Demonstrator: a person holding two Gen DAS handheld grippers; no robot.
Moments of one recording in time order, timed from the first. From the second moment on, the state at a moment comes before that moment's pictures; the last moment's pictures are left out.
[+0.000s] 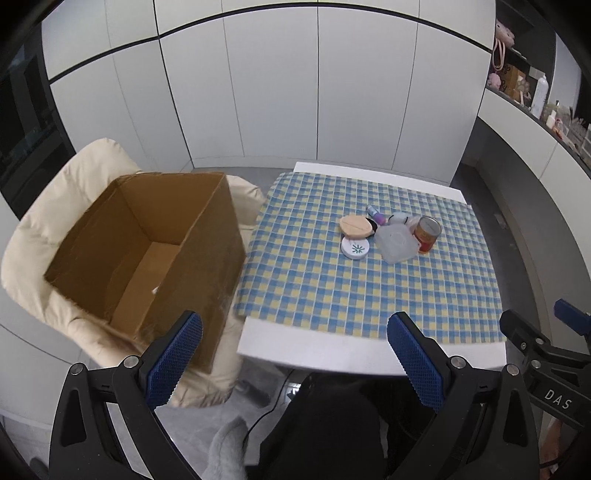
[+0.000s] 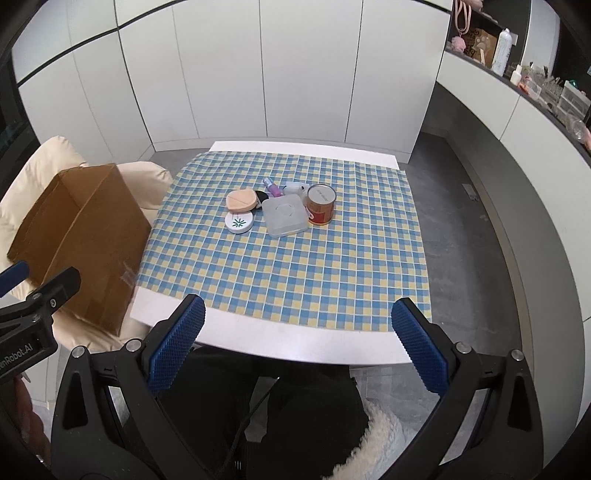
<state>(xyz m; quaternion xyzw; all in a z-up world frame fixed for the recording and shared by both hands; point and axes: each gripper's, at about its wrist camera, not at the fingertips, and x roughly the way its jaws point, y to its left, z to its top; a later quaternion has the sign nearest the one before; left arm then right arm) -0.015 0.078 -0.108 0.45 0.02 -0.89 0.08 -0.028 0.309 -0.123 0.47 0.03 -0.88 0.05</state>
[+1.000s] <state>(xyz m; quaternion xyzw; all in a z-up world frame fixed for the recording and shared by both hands) -0.220 0.075 -0.267 0.56 0.02 -0.83 0.04 -0.246 0.320 -0.289 0.55 0.02 -0.84 -0.01</state>
